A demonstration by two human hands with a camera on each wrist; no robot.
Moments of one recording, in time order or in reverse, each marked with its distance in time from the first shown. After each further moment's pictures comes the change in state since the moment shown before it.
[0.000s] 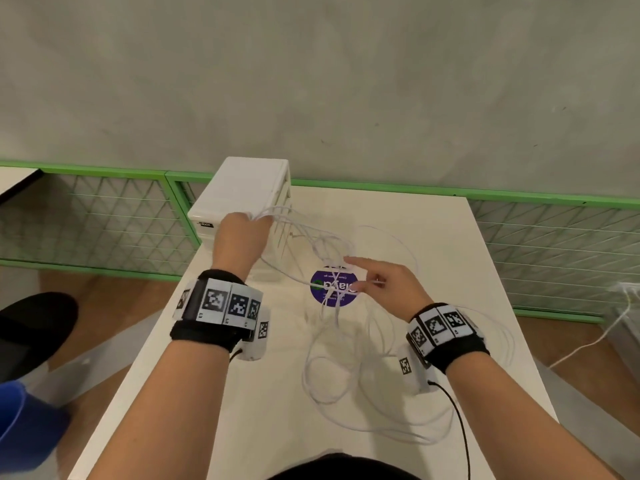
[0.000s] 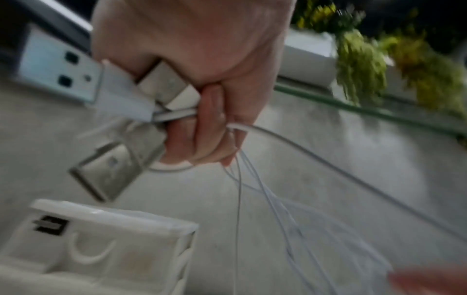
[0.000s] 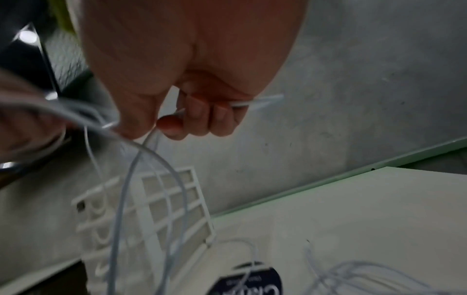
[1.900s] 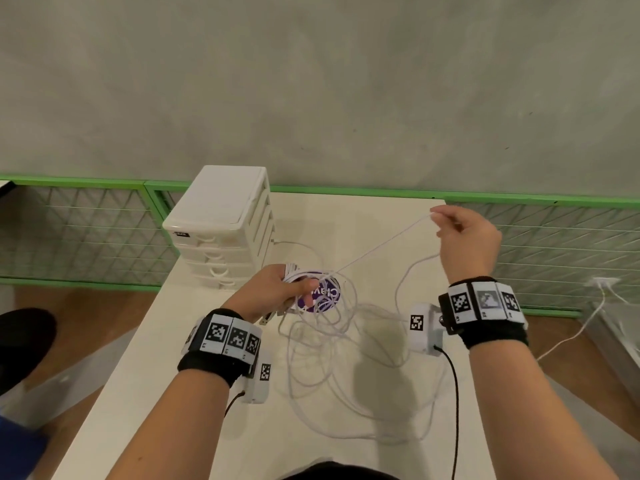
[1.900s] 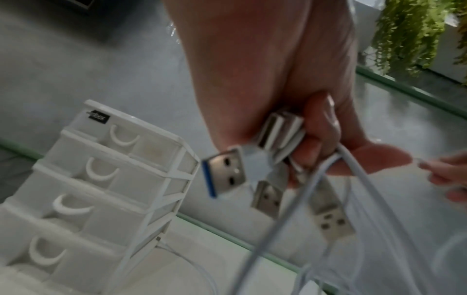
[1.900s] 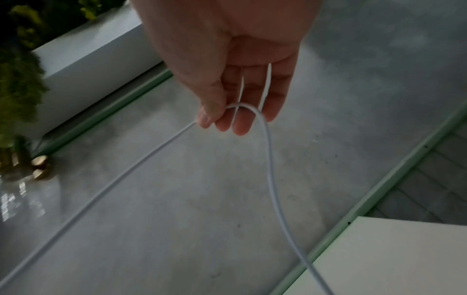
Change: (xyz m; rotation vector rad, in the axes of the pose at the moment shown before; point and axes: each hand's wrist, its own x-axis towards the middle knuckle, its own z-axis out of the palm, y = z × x) left_hand -0.038 -0.023 0.052 -0.150 -0.735 0.142; right_hand -0.006 0.006 -0.108 0.083 0.854 0.169
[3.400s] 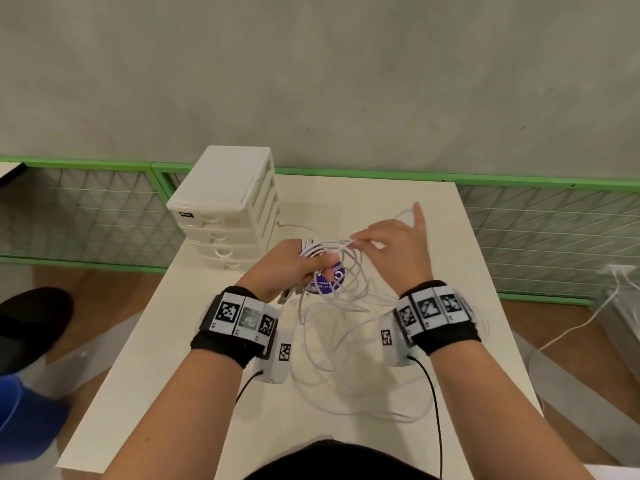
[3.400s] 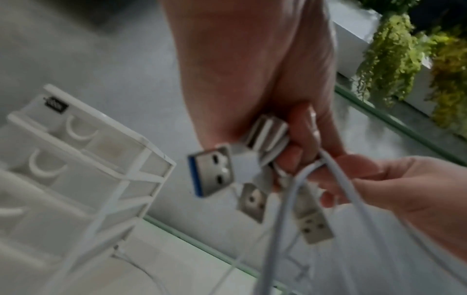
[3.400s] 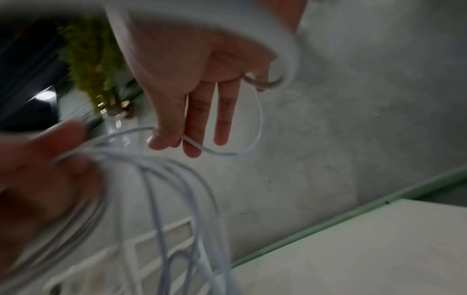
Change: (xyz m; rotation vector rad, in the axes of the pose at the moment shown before) left_hand 0.000 0.019 0.018 -0.021 0.042 0.028; right_hand -0.058 -0.012 0.051 -0.321 -0.337 -0.533
